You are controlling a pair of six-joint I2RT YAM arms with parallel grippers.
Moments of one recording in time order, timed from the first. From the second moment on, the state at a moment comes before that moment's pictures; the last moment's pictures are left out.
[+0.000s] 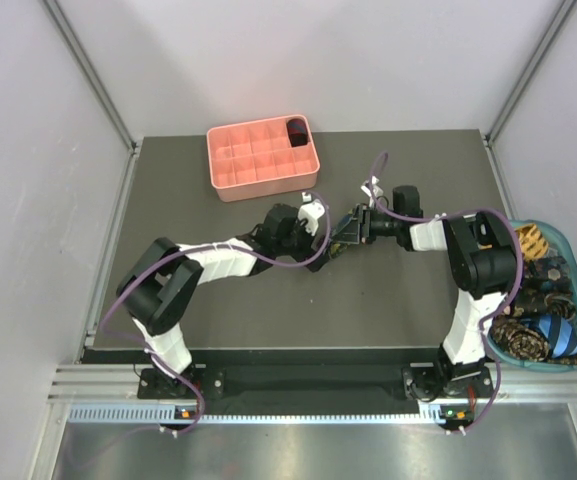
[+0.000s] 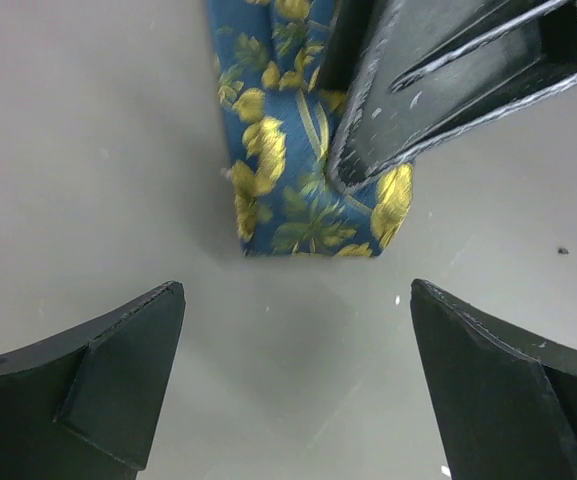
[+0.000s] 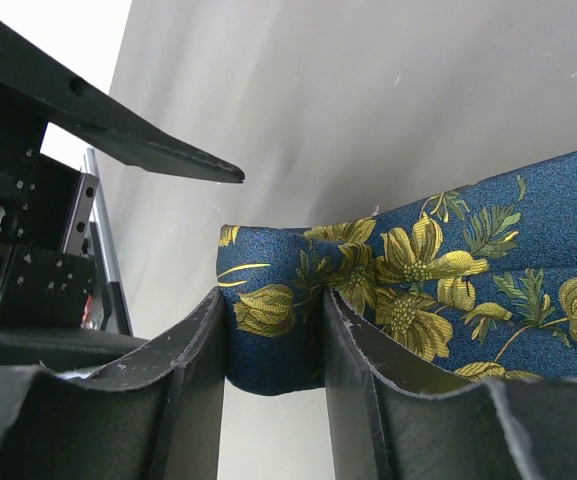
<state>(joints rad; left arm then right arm) -0.69 1.75 0.94 0.23 0.22 -0.04 0.23 1.92 0.90 0.40 -0.97 0.42</state>
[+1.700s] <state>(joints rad) -0.80 1.76 1.06 -0.10 0.10 -0.02 0.35 1.92 0.85 0.38 -1.03 0.49</state>
